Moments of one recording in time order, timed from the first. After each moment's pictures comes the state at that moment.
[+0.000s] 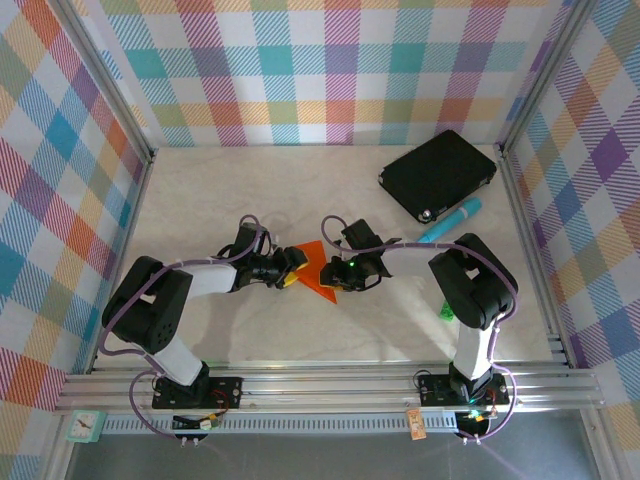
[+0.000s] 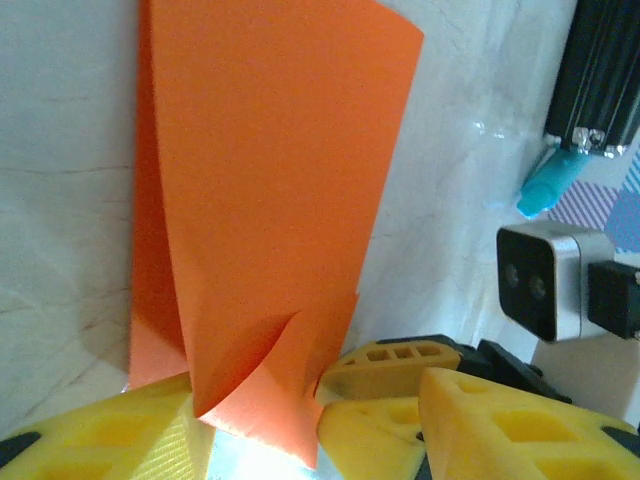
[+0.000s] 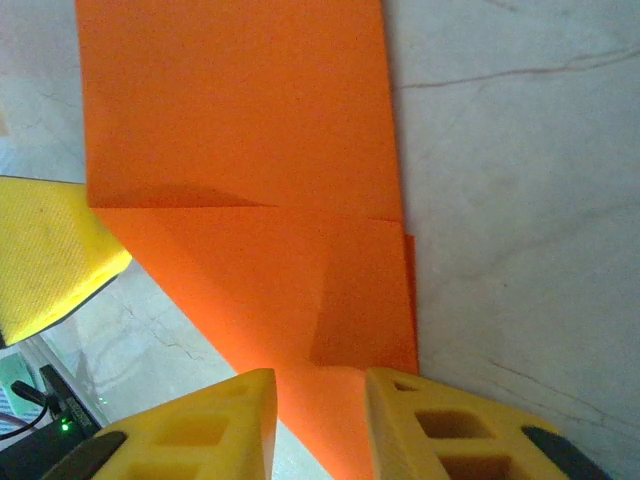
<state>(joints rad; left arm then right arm) -0.41 1.63 0.67 0.15 0.57 -1.08 0.67 1.85 0.97 -0.18 -0.52 0.72</state>
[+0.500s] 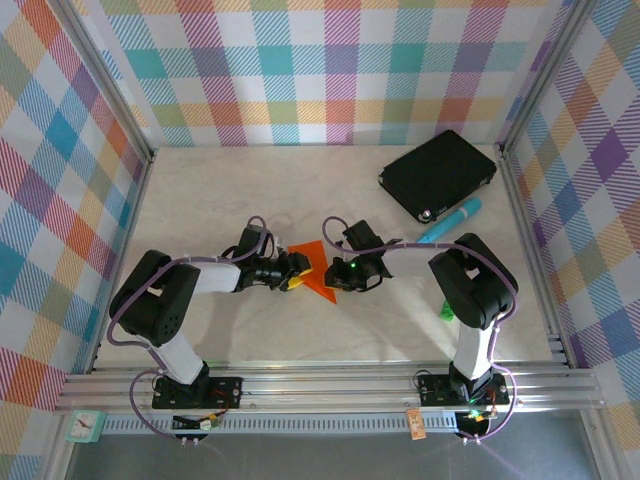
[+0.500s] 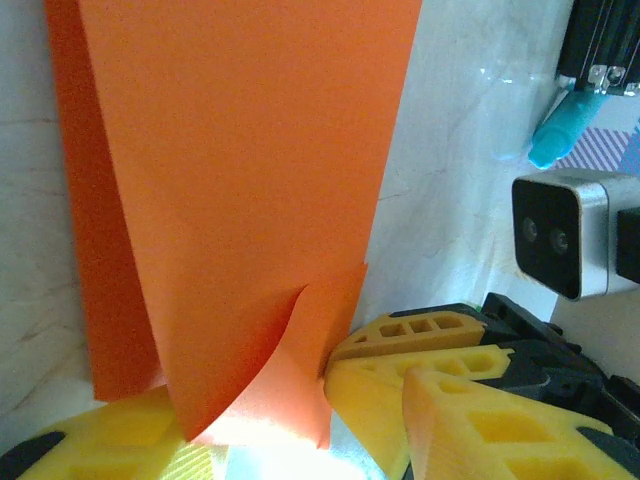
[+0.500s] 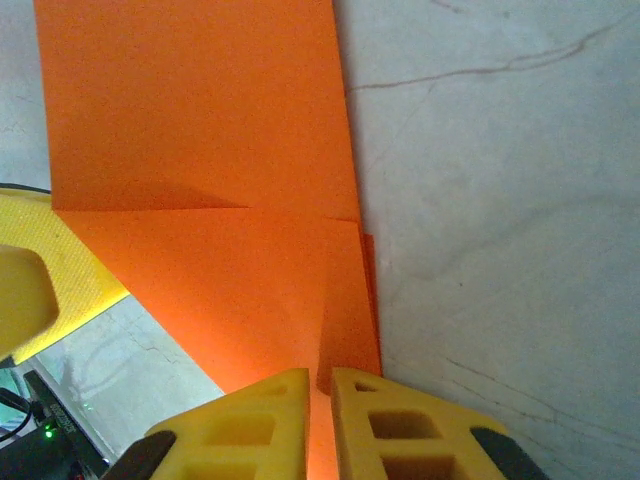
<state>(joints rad) -0.42 1.69 0.68 0.18 0.64 -1.03 0.67 1.85 0.96 -0.18 -0.51 0.71</state>
